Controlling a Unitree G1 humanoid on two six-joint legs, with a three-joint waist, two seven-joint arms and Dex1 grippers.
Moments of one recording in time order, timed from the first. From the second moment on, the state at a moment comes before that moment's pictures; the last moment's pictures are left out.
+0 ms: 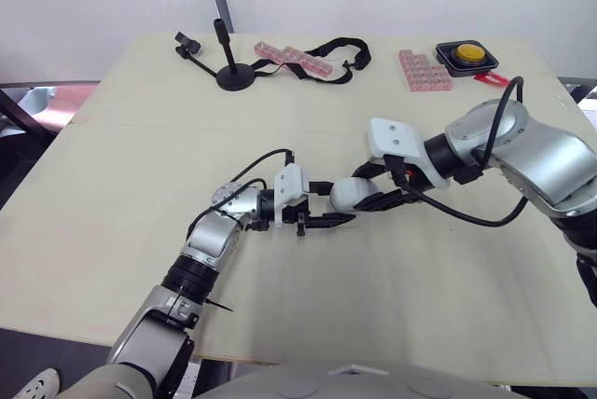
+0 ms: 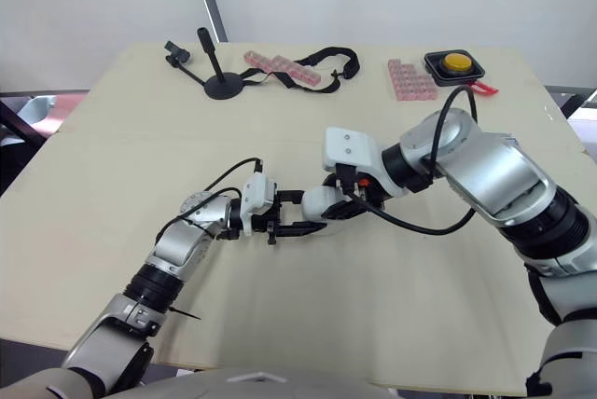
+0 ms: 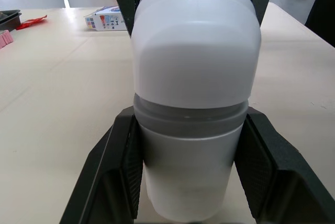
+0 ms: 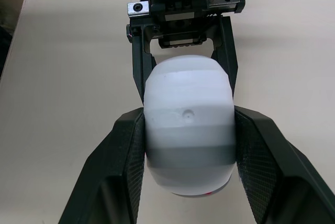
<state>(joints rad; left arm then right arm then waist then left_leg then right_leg) -0.40 0.23 -0.32 0.20 -0.28 -0.09 -1.15 -0.84 -0.87 0.45 -0.44 0.45 0.96 1.19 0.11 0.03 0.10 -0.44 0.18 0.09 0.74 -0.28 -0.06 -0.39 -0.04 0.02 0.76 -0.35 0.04</state>
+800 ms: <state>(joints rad) -0.40 0.23 -0.32 0.18 -0.28 -0.08 -1.14 -0.79 -0.87 0.49 -0.38 0.41 0.96 1.20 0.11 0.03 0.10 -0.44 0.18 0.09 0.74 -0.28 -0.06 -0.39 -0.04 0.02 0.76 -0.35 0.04</state>
